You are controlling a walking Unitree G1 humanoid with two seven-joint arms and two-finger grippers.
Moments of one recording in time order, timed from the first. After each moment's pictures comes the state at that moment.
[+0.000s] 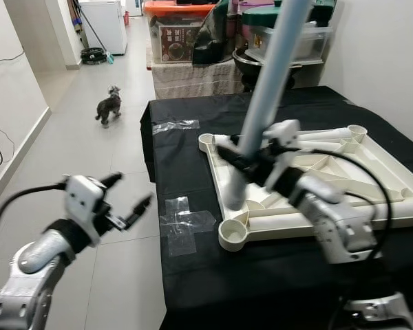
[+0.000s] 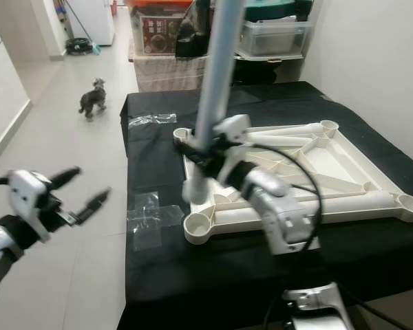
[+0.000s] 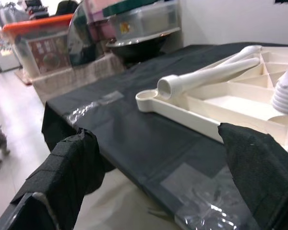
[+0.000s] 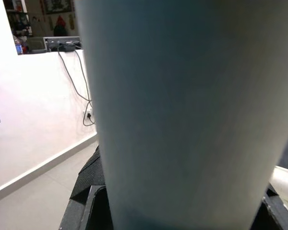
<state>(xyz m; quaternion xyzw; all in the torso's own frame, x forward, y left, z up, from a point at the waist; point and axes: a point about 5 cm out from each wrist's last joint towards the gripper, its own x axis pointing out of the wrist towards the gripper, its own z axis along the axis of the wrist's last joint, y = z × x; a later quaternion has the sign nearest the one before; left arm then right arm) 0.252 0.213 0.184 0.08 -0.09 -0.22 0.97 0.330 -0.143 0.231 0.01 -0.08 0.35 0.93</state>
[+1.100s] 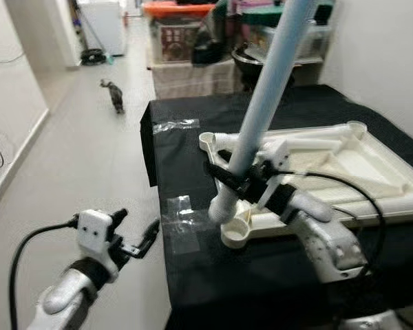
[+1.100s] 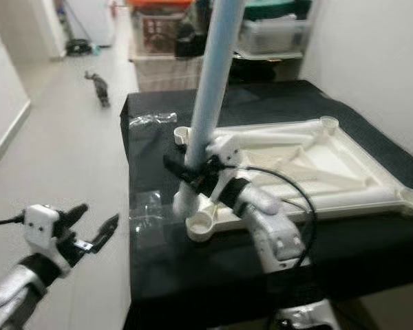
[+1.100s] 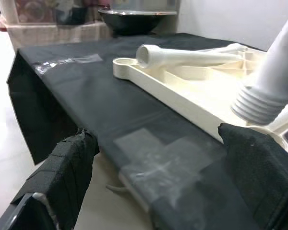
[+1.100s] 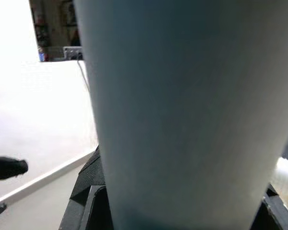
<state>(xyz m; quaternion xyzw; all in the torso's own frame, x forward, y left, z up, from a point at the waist) 0.228 0.177 0.143 -0.03 -0.02 -0.19 0.98 0.313 -0.127 0.206 0.02 -0.09 0.39 0.91</state>
